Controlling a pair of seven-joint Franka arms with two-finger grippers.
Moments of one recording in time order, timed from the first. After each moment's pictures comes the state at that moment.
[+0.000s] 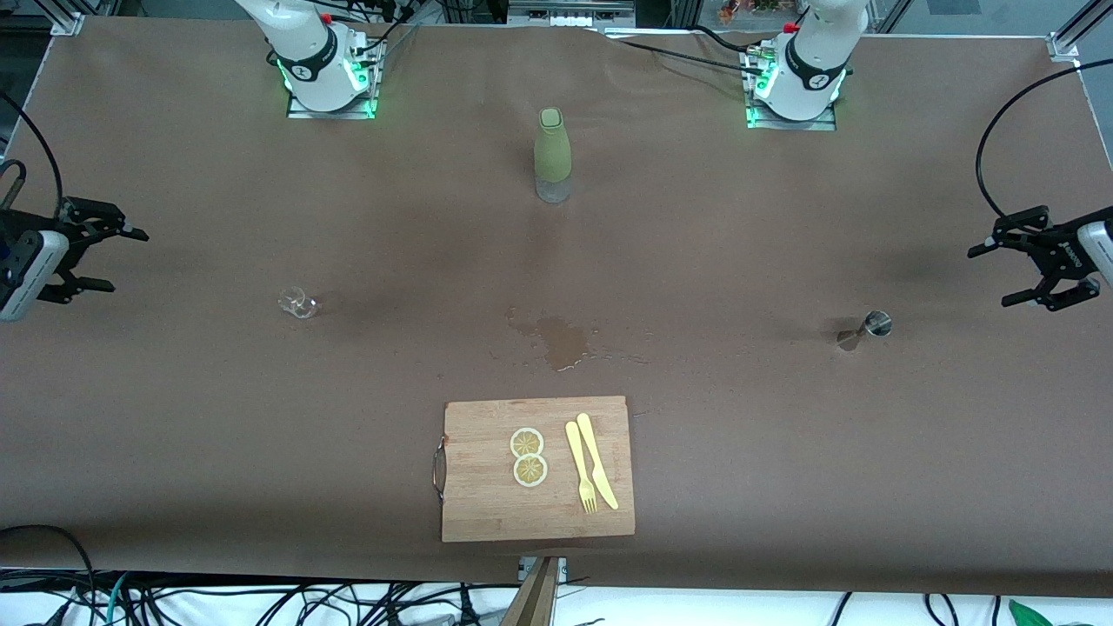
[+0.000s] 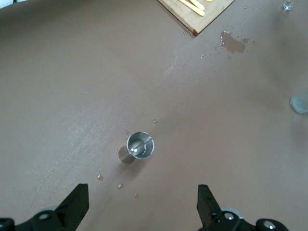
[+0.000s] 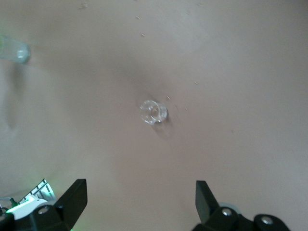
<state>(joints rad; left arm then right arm) 0.60 0.19 -0.16 -1.89 -0.52 1.85 1.41 -0.23 0.29 -0.07 -1.61 0.30 1.59 -1.26</state>
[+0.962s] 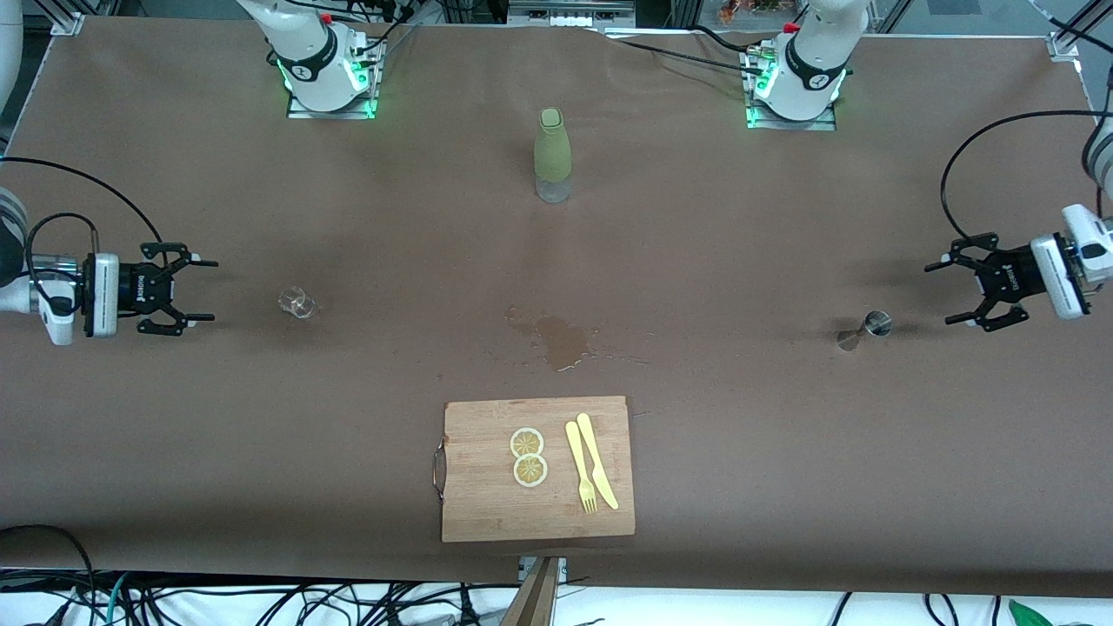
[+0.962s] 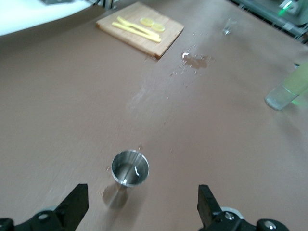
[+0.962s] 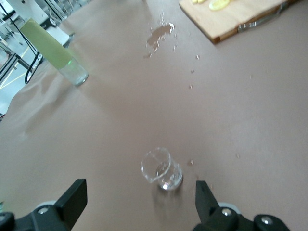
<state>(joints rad) 0.64 0.39 -0.16 -1.95 -0.79 1.86 1.91 -0.35 0.56 -0.07 -1.74 0.74 1.62 -1.97</state>
